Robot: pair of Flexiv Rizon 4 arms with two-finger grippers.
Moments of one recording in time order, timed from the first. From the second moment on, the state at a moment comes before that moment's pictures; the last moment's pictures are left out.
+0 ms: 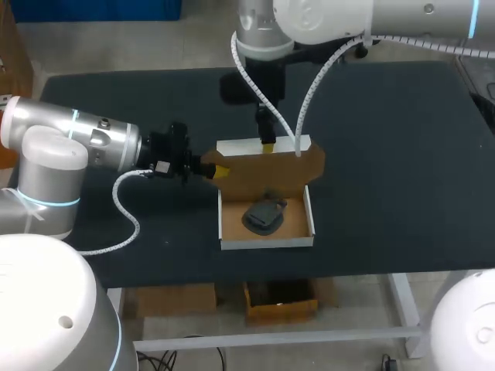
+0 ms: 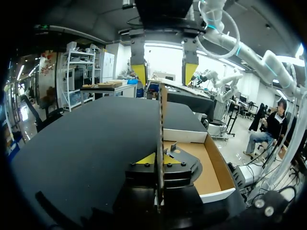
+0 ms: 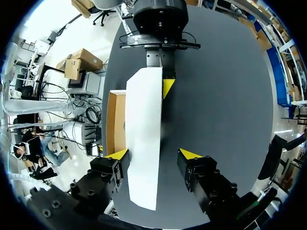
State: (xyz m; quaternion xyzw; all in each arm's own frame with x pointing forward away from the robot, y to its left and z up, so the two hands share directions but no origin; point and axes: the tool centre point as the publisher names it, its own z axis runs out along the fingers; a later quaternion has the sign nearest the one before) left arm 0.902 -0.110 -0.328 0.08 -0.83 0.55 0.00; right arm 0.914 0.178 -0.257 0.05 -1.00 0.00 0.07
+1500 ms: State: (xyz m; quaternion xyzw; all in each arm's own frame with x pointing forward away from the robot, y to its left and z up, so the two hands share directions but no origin) left arm 0.903 -0.110 -0.329 0.08 -0.83 0.55 0.00; right arm 0.923 0.184 -0.276 0.04 -0.99 0.01 0.11
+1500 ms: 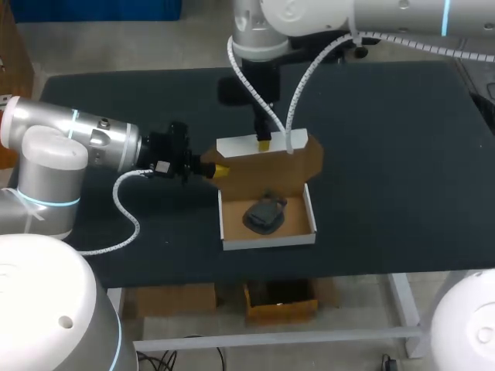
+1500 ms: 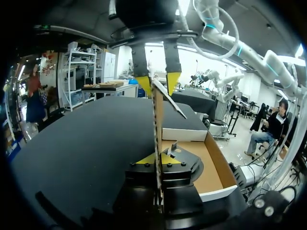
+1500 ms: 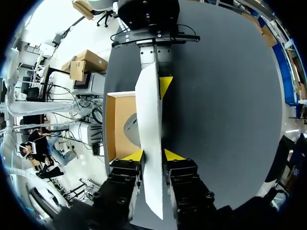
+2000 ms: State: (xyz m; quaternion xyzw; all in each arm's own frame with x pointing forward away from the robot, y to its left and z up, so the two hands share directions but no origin) left arm 0.903 -0.108 -0.329 0.08 -0.83 0.55 0.00; right arm 0.926 0.188 -0.276 0.04 -0.99 0.01 0.11
